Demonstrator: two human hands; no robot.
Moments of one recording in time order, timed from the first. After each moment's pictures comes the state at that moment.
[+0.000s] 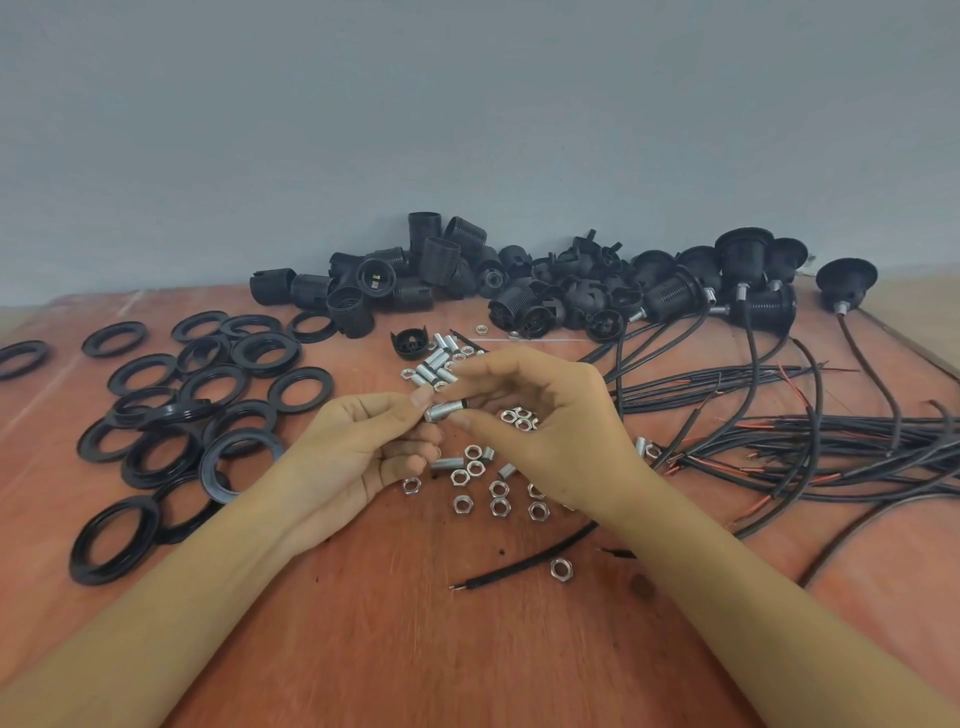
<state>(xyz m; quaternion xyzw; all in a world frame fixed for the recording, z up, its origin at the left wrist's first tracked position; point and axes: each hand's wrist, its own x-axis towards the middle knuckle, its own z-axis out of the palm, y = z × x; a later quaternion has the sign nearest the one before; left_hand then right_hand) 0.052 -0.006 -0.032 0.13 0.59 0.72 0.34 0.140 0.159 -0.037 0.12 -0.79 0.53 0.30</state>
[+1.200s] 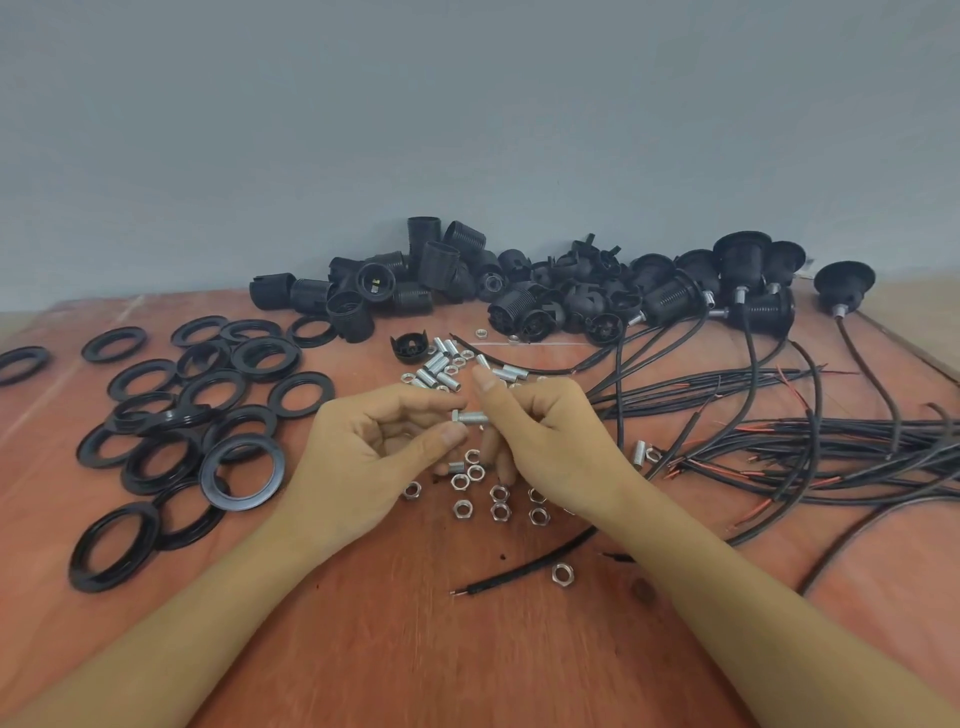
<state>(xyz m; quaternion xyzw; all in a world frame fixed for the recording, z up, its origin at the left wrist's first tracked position) 0.060 -0.003 -0.049 0.39 0.63 0.66 0.08 0.138 0.152 -0.038 -0.03 -0.79 0.59 0.18</state>
